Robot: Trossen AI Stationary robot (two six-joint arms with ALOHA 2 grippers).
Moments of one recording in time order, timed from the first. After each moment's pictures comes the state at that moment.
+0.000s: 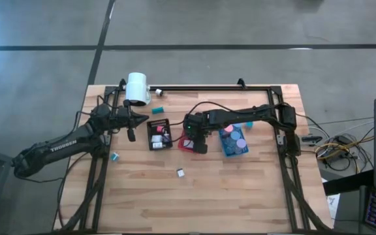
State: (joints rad) left arm 0.65 0.53 0.11 0.28 0.42 0.05; right arm -0.12 2.01 1.50 -0.70 0.03 -0.04
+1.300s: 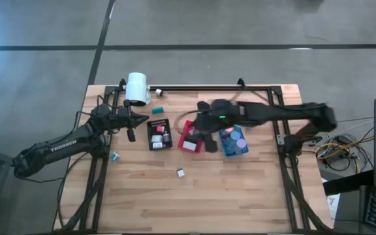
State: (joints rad) left arm 0.65 0.53 0.11 0.28 0.42 0.05; right arm -0.03 1.58 1.42 -0.42 -0.07 -0.15
